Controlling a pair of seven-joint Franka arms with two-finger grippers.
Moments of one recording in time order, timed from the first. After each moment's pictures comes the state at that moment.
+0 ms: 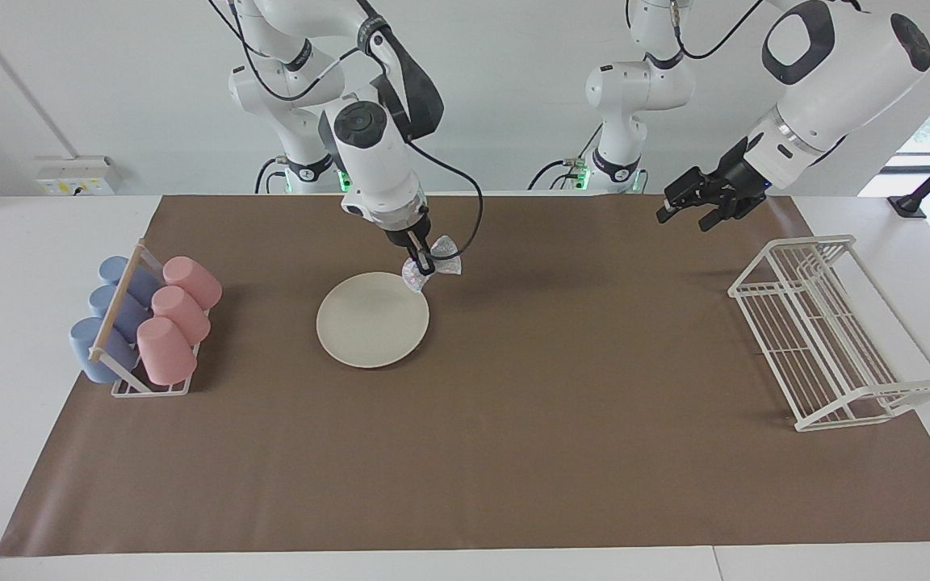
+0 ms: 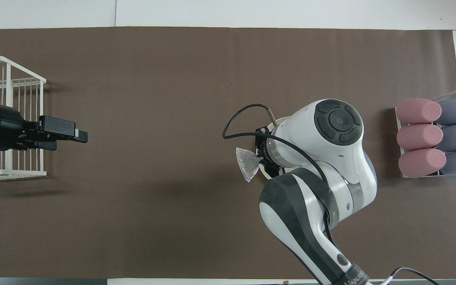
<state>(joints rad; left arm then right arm) -0.04 -0.12 -0.02 -1.86 -0.48 1.67 -0.04 0.25 0.09 0.25 -1.92 0.21 2.03 1.66</state>
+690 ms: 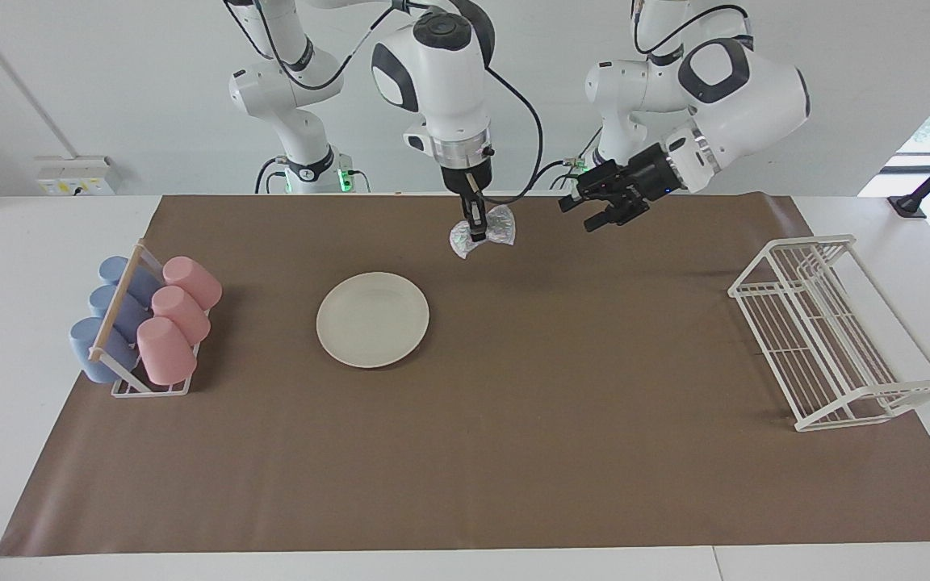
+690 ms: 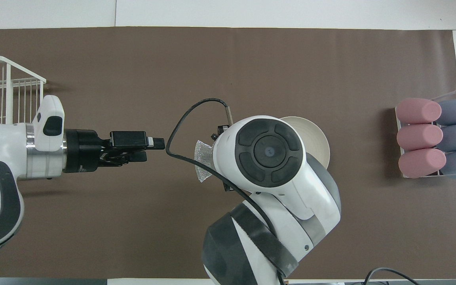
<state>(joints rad) -0.26 -0.24 -0.04 -2.20 -1.05 2.04 0.02 0.44 0.14 0.25 -1.67 0.05 1.95 2.16</state>
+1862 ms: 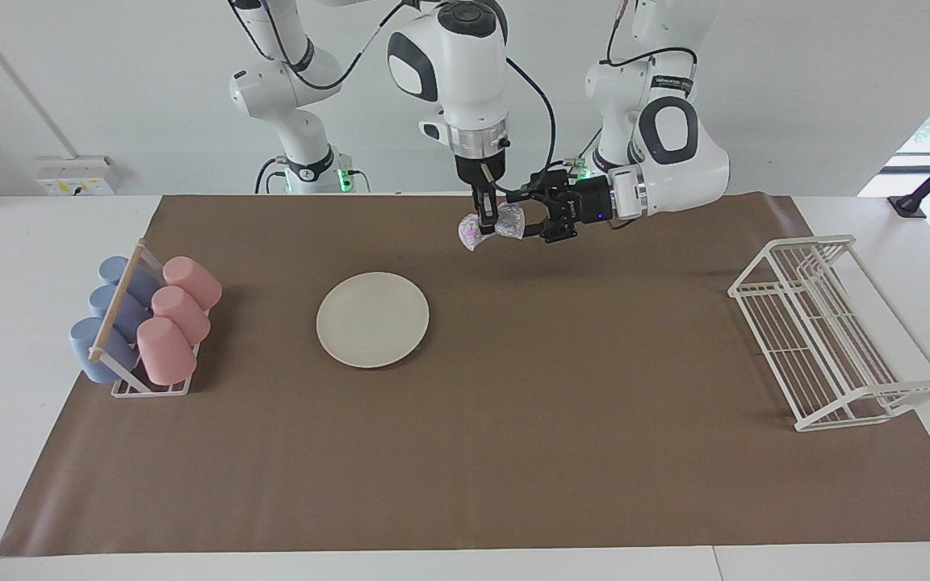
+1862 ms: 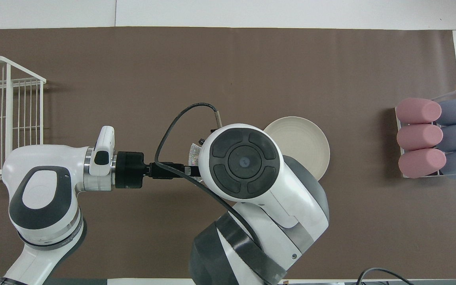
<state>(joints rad) -0.31 -0.15 -0.03 -2.33 -1.46 1.92 0.57 0.47 0.15 0.25 -1.64 0.01 1.91 2.19</state>
